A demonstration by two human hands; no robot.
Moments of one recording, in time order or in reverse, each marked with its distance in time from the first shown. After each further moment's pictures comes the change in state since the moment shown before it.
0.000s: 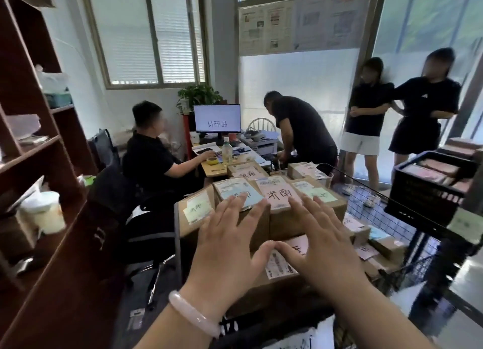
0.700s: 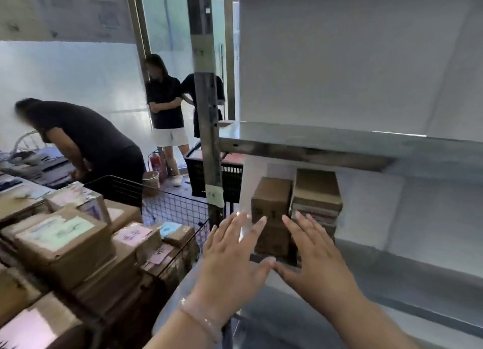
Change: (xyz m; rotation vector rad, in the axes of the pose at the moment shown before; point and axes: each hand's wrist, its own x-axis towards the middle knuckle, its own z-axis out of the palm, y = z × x) left_hand 0.028 0.355 0.159 -0.418 -0.335 0.668; right_hand -0.208 0.276 -0.166 -0.275 0.073 0.689
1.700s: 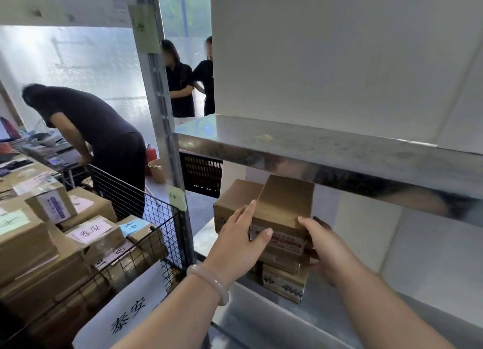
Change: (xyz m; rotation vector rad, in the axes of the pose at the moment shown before) left_hand 0.134 0.075 0.096 -0.515 -0.142 -0.311; right_hand 0.119 0.159 -0.007 1.111 -0.246 0.770
